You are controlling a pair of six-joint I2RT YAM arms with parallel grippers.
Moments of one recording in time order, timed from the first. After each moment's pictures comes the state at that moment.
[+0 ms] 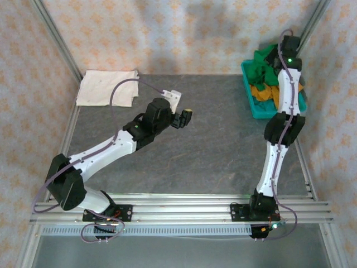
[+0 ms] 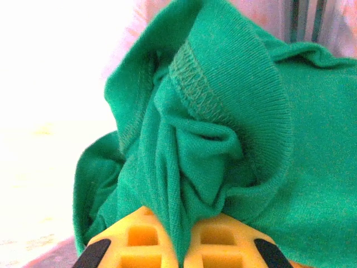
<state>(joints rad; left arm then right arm) -0.68 1.43 1.14 -0.10 -0.18 -0.16 -0.20 2.37 2.63 -0.80 -0.04 0.45</state>
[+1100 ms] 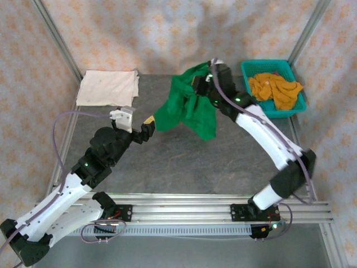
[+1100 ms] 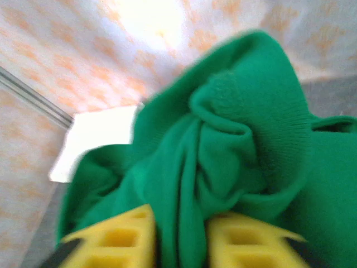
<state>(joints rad) -0.59 0.75 0.74 -0.11 -0.26 -0.07 0.56 1.60 1.61 -0.48 0.12 0.55</state>
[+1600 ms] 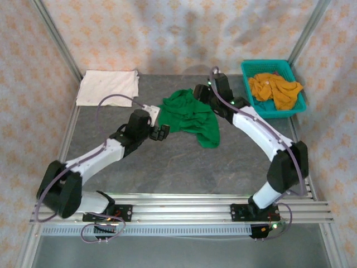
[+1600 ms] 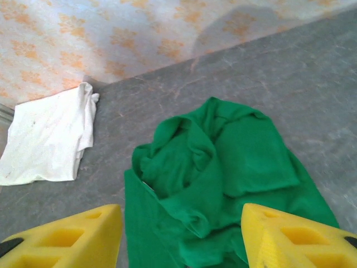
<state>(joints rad) -0.46 1.39 0.84 -0.08 -0.05 -0.09 0.48 1.57 1.37 -0.38 0.12 0.61</state>
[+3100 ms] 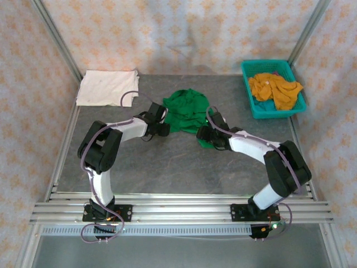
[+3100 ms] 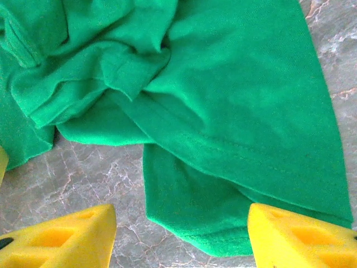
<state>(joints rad) -0.41 1.93 1.15 -0.25 -0.05 -0.21 0.53 1.56 0.87 -0.26 0.06 0.79</state>
